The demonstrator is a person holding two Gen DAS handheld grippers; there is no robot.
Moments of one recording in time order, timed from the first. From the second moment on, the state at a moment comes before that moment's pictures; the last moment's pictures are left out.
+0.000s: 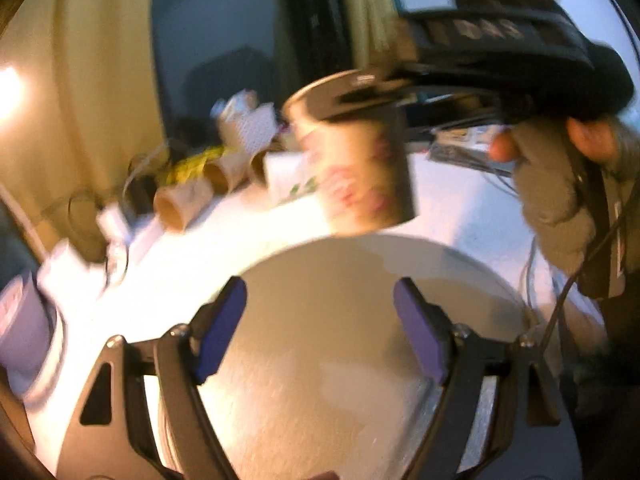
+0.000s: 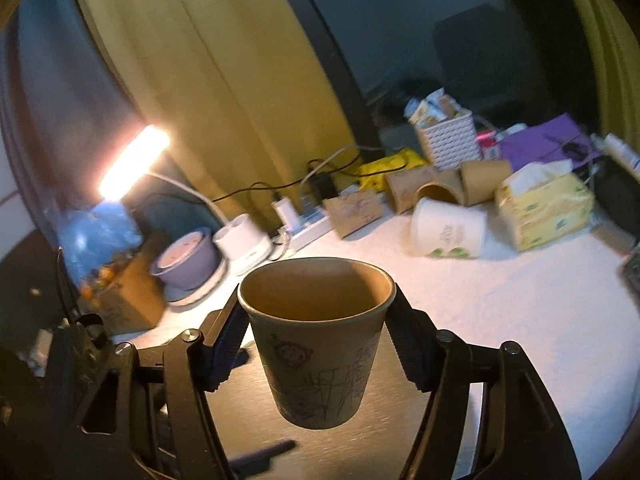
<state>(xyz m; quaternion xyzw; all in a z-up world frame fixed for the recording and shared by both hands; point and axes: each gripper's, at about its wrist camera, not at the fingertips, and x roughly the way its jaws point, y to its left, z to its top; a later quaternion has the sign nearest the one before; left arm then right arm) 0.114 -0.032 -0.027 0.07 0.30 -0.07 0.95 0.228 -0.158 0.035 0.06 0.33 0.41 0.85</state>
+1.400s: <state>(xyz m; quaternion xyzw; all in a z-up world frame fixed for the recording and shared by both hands) 0.110 0.053 -0.031 -0.14 0.35 0.04 0.93 0.186 -0.121 -0.022 -0.07 0.35 0.33 0.87</state>
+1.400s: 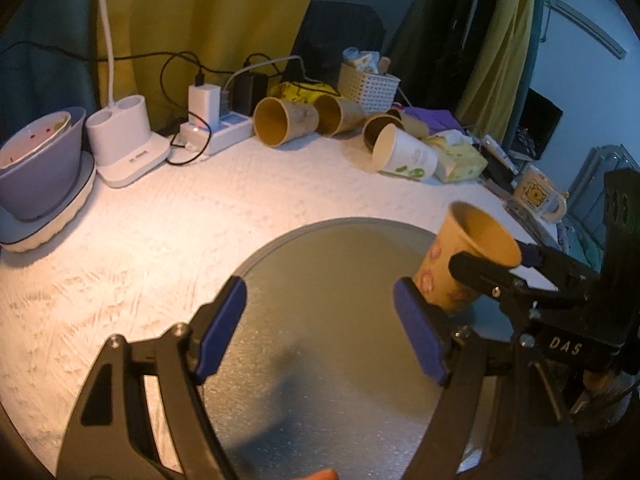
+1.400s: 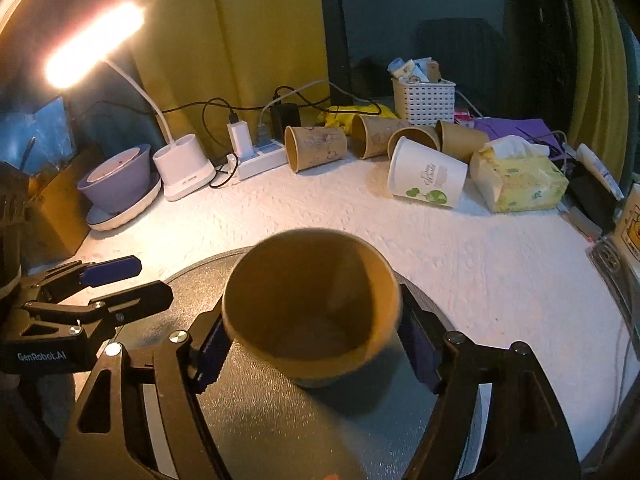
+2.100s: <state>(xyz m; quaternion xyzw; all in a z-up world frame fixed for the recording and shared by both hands) 0.084 0.017 0.024 -0.10 0.29 0.01 0.95 0.137 -0.159 0.032 -0.06 0.31 0.30 0.90</state>
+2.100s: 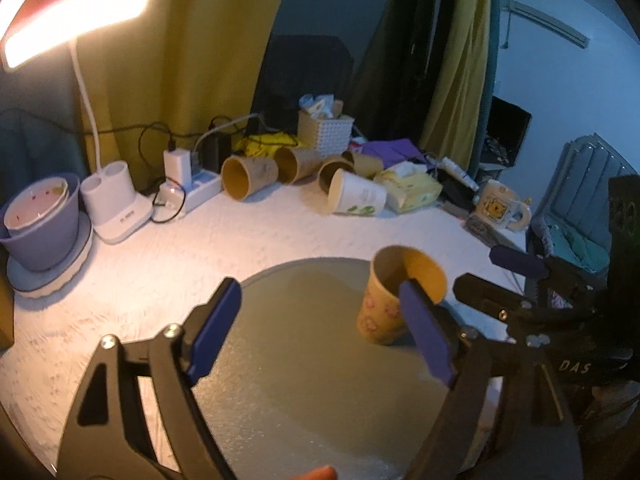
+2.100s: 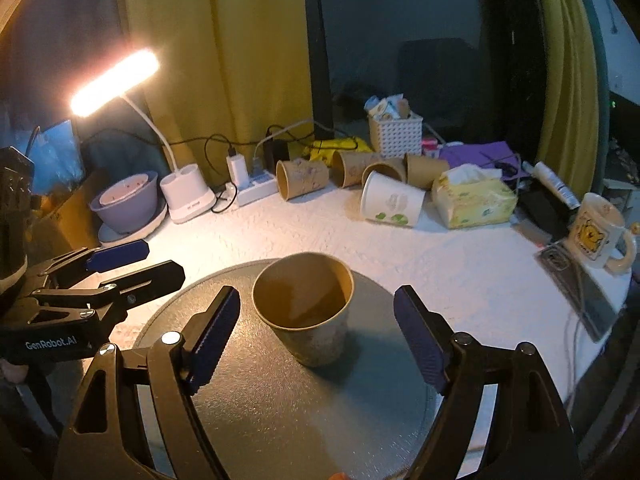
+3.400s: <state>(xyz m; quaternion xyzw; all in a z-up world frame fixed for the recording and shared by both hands) -0.009 -0.025 0.132 -0.01 0.13 0.02 0.99 0.035 -0.227 0.153 -0.04 0.16 0.24 0.96</state>
